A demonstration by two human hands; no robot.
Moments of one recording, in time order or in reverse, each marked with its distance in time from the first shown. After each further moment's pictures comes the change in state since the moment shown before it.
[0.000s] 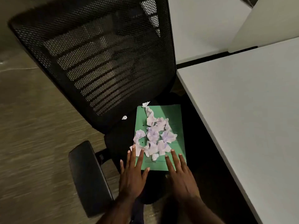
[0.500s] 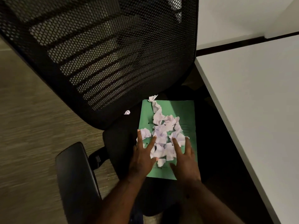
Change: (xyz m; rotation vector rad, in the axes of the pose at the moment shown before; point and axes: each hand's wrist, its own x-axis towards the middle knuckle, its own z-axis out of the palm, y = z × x) left_hand 0.096 -0.004 0.035 -0.128 -0.152 -0.111; right_hand 0.099 0.006 0.010 0.221 0.061 0.207
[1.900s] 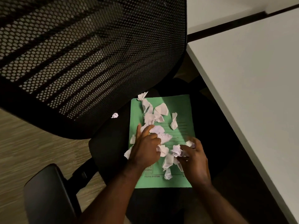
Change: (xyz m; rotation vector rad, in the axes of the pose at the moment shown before) left_hand 0.072 0.021 -0.014 0.083 0.113 0.537; right_hand 0.029 0.032 0.004 0.342 0.305 -0.039
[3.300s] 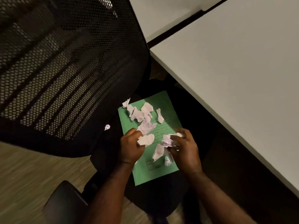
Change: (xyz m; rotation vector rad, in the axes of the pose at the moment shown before) left_hand -0.014 -0.003 -0.051 -0.340 0.216 0.016; right_hand -0.036 -0.055 -0.015 0.134 0.245 0.132
